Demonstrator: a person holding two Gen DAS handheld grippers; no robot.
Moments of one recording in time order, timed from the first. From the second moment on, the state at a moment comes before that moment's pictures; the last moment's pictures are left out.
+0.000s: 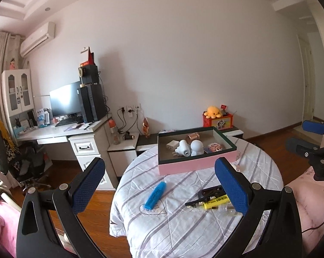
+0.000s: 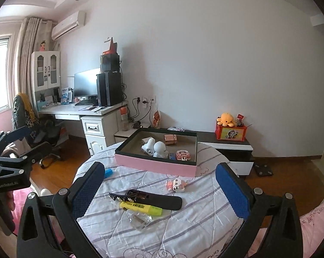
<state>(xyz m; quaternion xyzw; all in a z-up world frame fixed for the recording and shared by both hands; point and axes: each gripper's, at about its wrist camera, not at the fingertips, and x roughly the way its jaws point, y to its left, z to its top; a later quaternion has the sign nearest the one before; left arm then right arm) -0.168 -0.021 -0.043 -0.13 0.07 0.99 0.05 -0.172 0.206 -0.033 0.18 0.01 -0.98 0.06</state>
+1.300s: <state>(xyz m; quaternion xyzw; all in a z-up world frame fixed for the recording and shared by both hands) -0.258 -0.010 -0.188 -0.37 0.09 0.92 0.09 -0.254 0.173 -0.189 0.38 0.03 -0.92 0.11</state>
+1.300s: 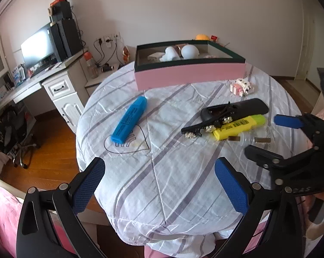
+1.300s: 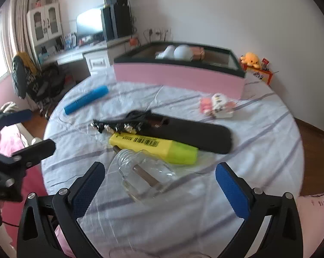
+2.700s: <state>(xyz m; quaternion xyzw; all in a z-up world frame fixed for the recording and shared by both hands) -0.323 0.040 -0.216 -0.38 0.07 0.90 0.19 -0.249 0.238 -0.195 0.39 -0.01 -0.92 0.10</state>
